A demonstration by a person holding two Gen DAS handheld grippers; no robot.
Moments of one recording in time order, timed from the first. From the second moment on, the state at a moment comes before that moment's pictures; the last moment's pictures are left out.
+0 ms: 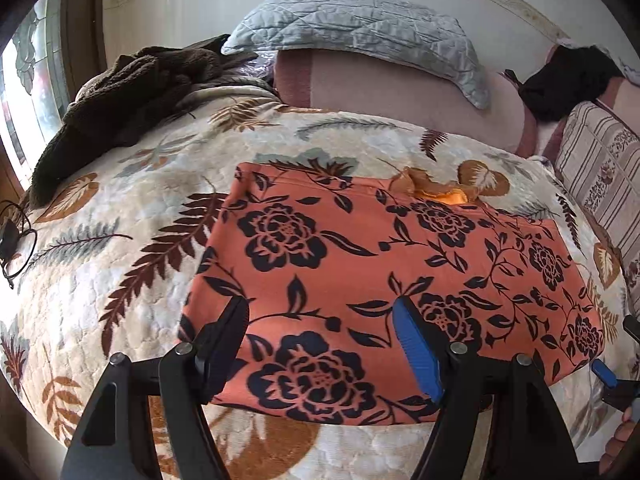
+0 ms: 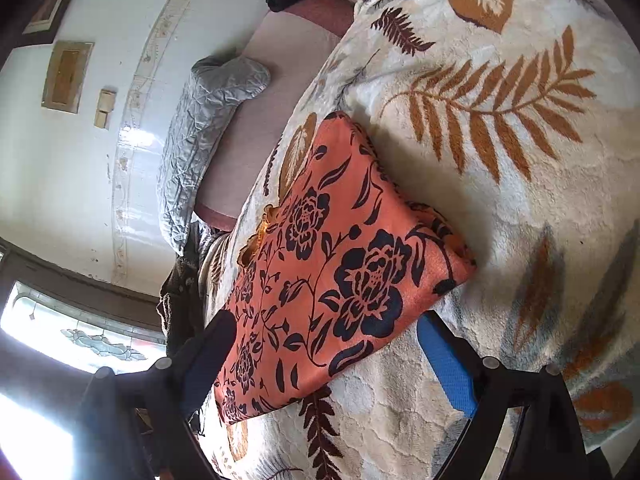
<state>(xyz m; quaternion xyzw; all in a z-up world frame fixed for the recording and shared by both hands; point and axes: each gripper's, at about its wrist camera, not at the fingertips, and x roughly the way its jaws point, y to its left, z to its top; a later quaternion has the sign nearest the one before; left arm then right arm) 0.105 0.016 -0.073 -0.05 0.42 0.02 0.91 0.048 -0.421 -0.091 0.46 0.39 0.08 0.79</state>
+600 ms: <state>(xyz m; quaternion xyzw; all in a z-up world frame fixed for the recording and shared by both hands) 0.122 -0.017 -0.100 -0.02 0.43 0.00 0.90 0.054 -0.424 -0.105 0.48 0.41 0.06 0.77</state>
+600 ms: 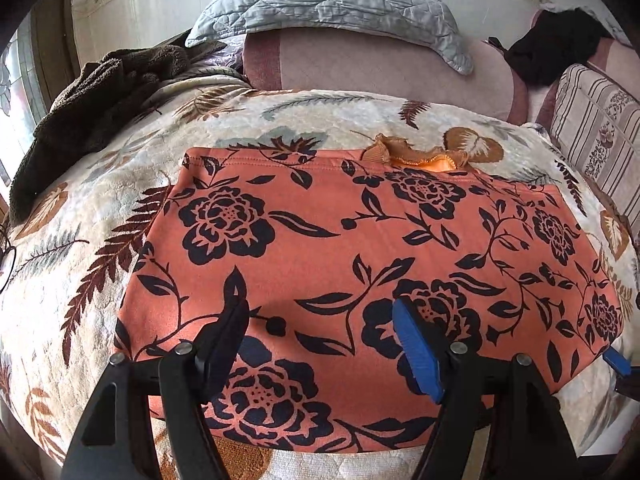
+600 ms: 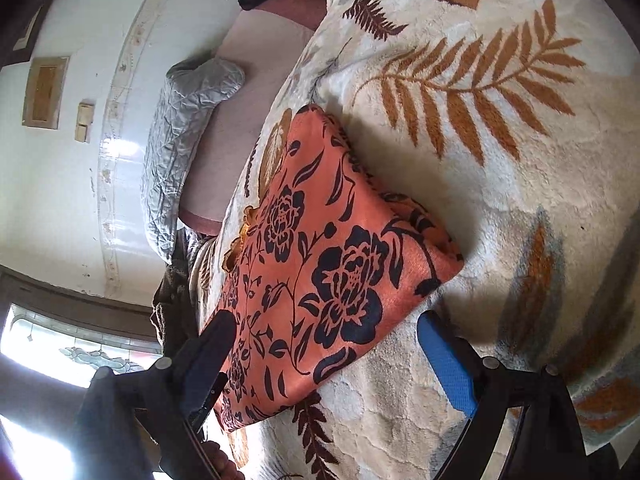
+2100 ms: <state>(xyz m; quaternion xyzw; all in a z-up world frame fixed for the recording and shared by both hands) 0.128 -0.035 -0.106 0.01 0.42 -0.02 0.91 0.086 -0.414 -0.106 0.46 0.41 -0.05 0.79</state>
